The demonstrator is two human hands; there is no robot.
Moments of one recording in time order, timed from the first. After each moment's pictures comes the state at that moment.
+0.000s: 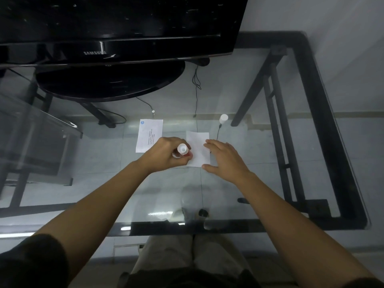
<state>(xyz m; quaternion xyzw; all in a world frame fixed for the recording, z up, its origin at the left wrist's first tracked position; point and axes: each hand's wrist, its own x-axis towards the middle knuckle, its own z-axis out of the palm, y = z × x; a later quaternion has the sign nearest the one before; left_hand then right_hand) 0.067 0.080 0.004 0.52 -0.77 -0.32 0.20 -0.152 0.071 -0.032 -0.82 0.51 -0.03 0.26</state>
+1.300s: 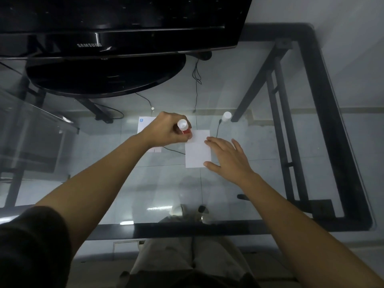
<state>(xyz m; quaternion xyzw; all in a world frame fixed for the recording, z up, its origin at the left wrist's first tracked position) 0.078 0.022 0.013 0.52 -0.77 -0.33 0.18 -0.151 0.070 -0.042 -0.83 0.52 0.00 0.20</state>
